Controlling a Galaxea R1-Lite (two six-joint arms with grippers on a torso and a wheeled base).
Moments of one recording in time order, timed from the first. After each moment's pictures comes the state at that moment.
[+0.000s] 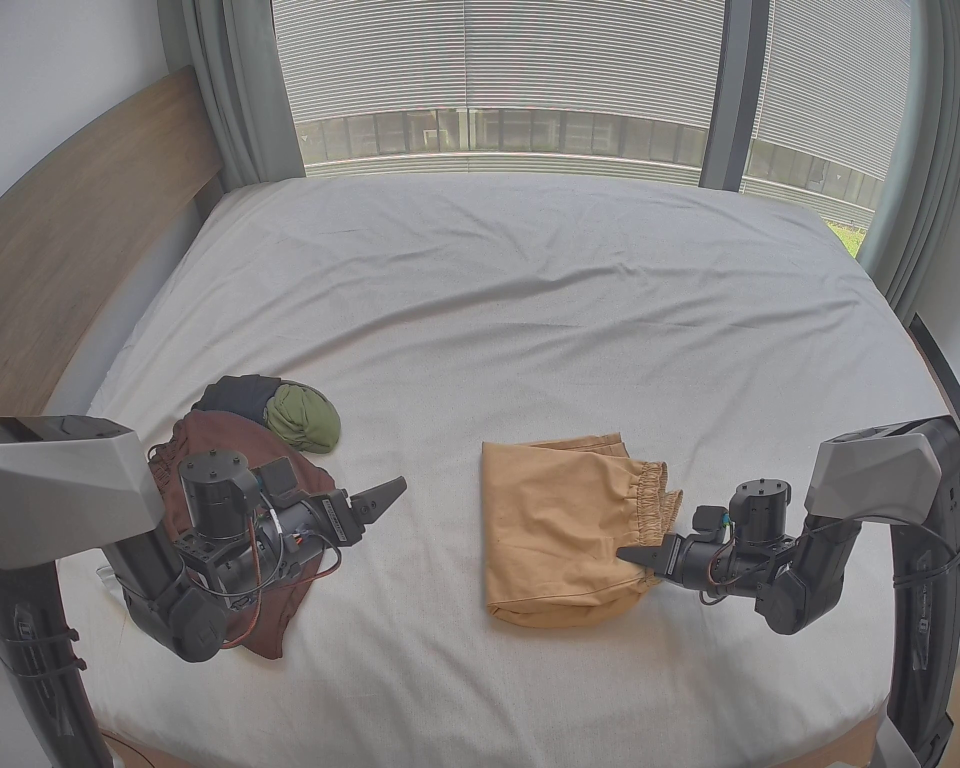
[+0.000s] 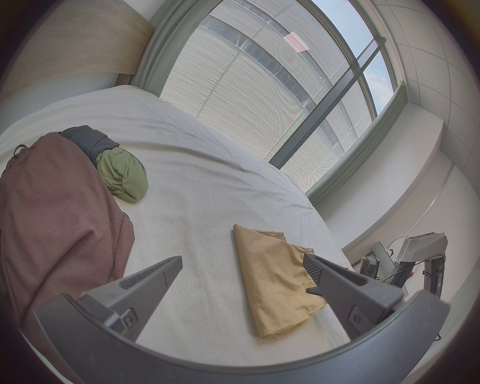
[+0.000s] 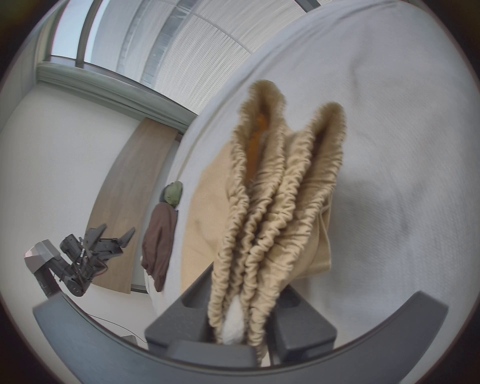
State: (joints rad) left arm -0.32 2.16 -0.51 -1.40 -0.24 -0.48; right arm 0.24 2.43 -0.64 -1.27 0.52 0.60
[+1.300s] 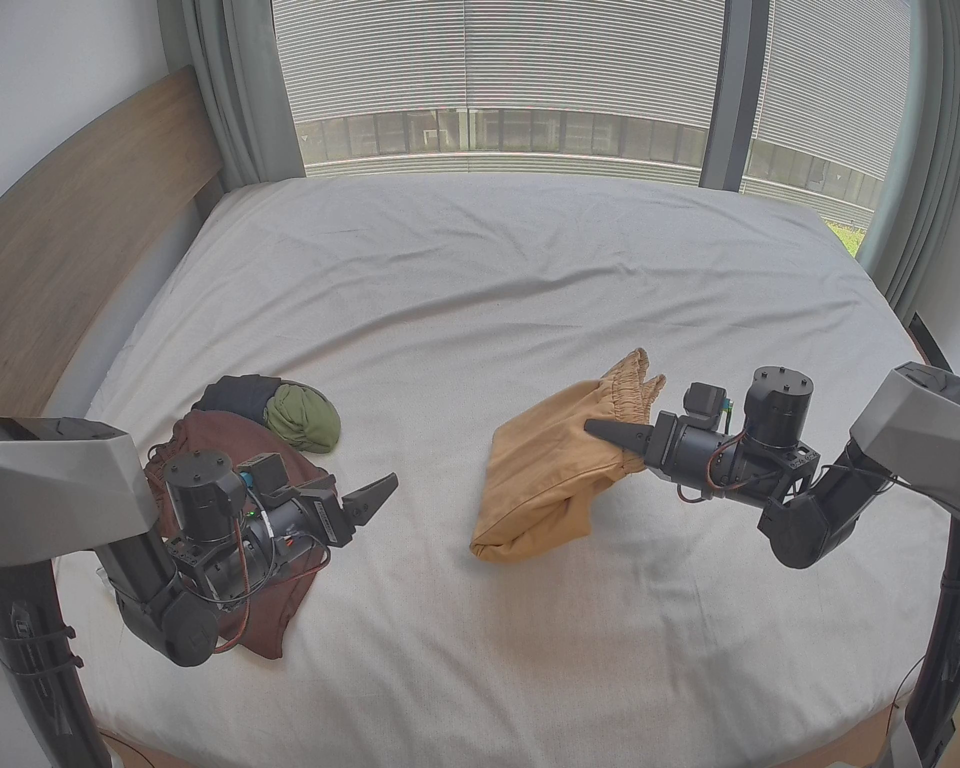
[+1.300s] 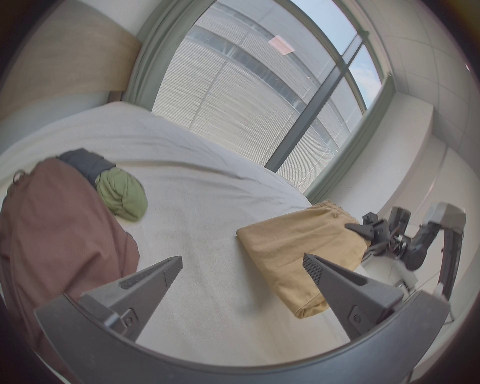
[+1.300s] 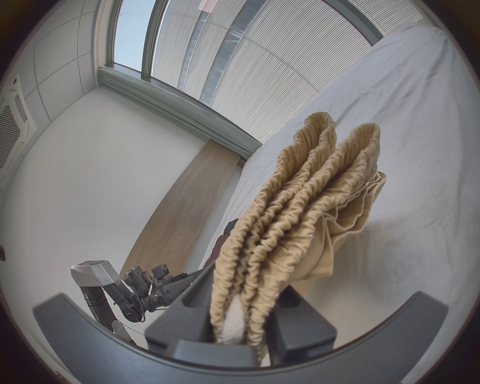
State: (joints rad) left arm -0.30 2.15 -0.48 -1.49 -0.24 -0.36; right arm 0.32 2.17 -0.86 -1.21 0.62 0.69
